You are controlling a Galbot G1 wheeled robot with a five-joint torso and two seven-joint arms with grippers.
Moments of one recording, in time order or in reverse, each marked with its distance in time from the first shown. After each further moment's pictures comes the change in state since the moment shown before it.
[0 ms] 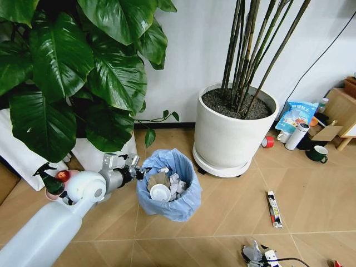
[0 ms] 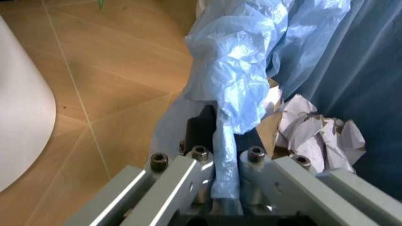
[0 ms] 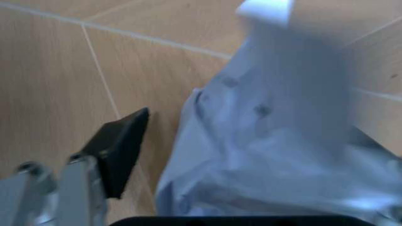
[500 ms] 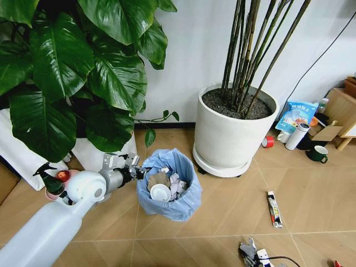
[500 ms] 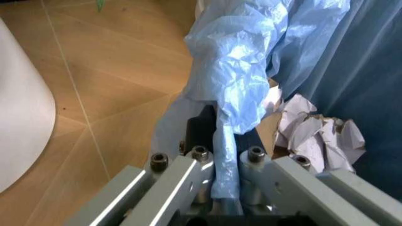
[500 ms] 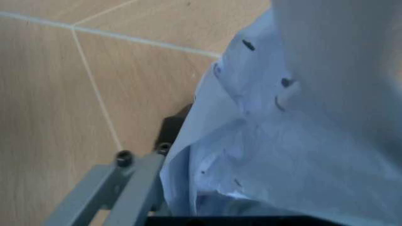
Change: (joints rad) left arm 0.000 -0.001 0.000 -0.005 -0.002 0.000 -0.004; right arm 0.061 0.034 -0.024 -0.061 0.009 0.008 -0.002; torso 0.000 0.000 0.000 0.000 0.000
